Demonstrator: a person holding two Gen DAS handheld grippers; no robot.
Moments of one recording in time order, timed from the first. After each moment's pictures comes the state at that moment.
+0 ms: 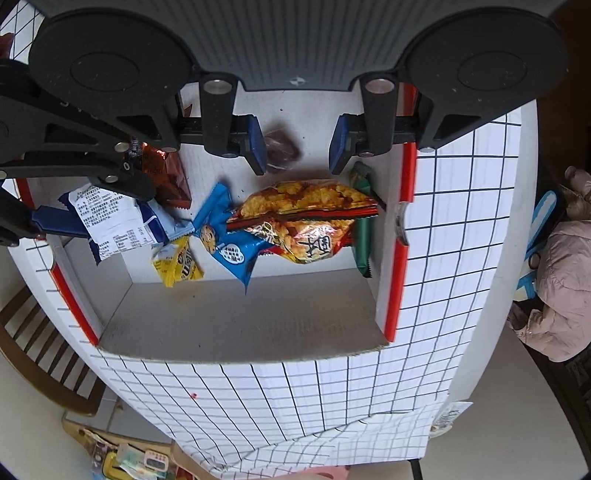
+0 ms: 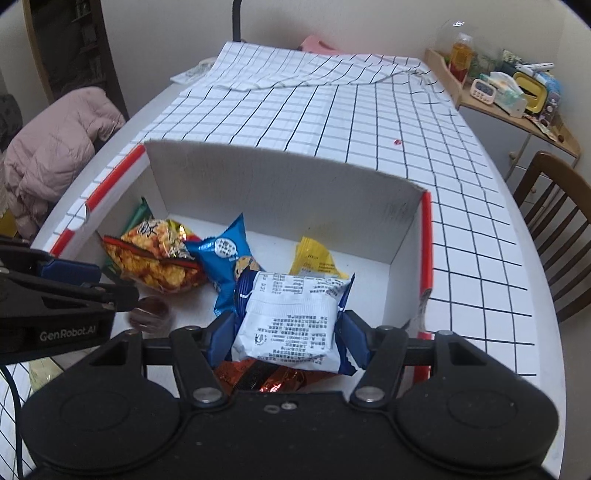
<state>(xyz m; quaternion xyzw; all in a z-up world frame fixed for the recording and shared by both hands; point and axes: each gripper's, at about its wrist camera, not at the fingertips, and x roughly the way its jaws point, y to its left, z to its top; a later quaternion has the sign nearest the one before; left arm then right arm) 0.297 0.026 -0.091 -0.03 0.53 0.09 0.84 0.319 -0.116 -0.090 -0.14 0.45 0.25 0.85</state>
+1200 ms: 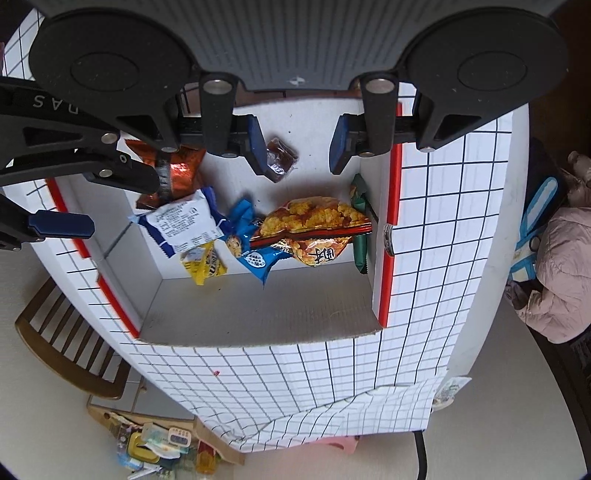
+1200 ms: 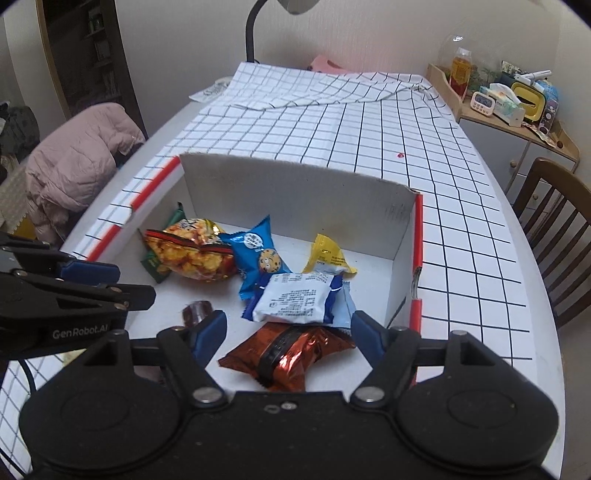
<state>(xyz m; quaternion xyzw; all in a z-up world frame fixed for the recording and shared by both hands) 0.247 0.017 -0.063 -0.03 0.48 0.07 0.87 0.271 -0.139 -0.056 -0.11 0.42 0.27 0.86</state>
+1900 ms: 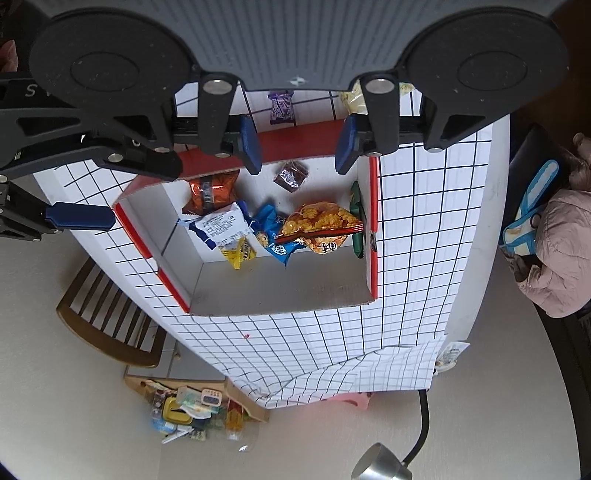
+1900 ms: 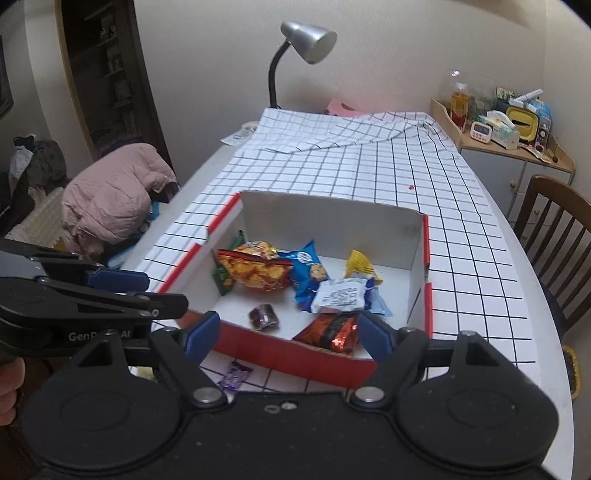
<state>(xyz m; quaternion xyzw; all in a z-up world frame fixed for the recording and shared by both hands) 0.163 0.016 -0.016 -0.03 0.42 0.04 0.91 0.191 -0.151 -0.008 -0.07 0.37 0.30 0.88</state>
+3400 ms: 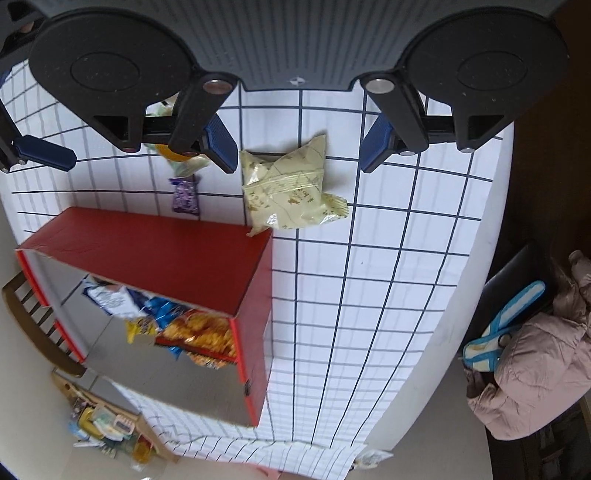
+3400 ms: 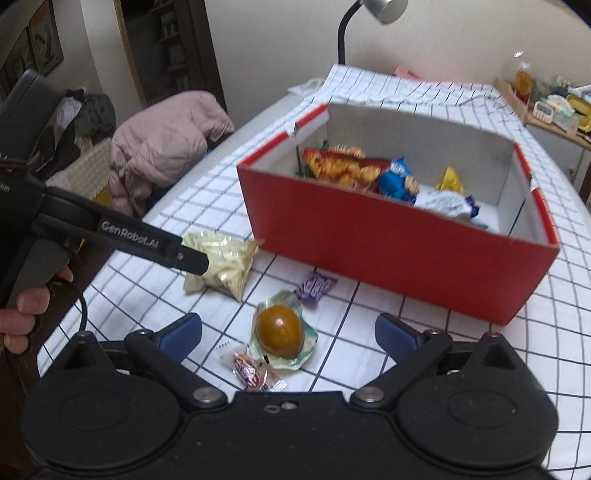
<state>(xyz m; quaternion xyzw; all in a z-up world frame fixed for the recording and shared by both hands) 0.127 0.092 -0.123 -0.14 0.49 0.11 0.85 0.134 -0.117 -0.107 -0.10 0.40 0.37 0.83</state>
